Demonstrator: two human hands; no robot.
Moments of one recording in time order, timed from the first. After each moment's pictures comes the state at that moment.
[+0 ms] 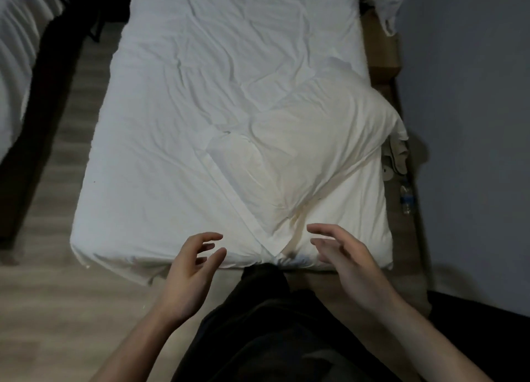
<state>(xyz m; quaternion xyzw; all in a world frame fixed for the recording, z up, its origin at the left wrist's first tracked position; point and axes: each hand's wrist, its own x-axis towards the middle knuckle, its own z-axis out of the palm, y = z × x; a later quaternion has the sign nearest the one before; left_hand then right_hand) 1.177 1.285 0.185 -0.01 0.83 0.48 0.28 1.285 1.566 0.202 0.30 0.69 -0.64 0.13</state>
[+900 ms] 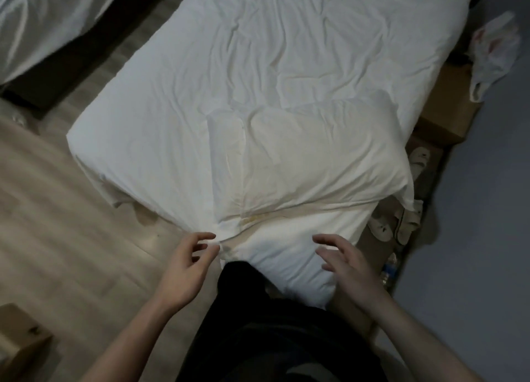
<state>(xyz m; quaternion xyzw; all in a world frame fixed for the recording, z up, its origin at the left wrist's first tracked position) 1.273 1.497 0.122 -0.25 0.81 0.51 0.17 1.243 1.824 0.135 0.19 0.74 -0.57 0.29</state>
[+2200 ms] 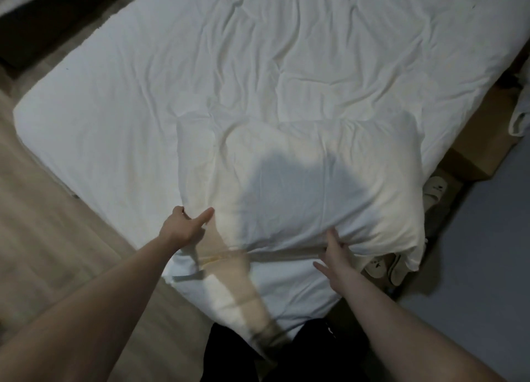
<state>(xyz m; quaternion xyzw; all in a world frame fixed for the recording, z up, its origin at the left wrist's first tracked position) 1.059 1.524 -0.081 -0.43 0.78 0.35 0.28 1.040 1.887 -0.112 0.51 0.57 -0.57 0.31</state>
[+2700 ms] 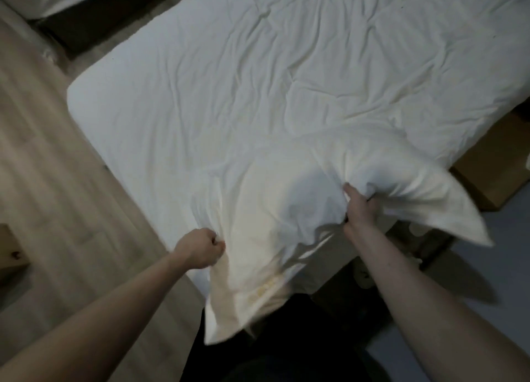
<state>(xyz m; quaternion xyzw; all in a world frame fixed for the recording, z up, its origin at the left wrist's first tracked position) 1.118 1.637 0.012 -0.26 0.85 0.21 0.41 0.926 1.936 -0.015 0.41 0.61 -0.66 0.12</state>
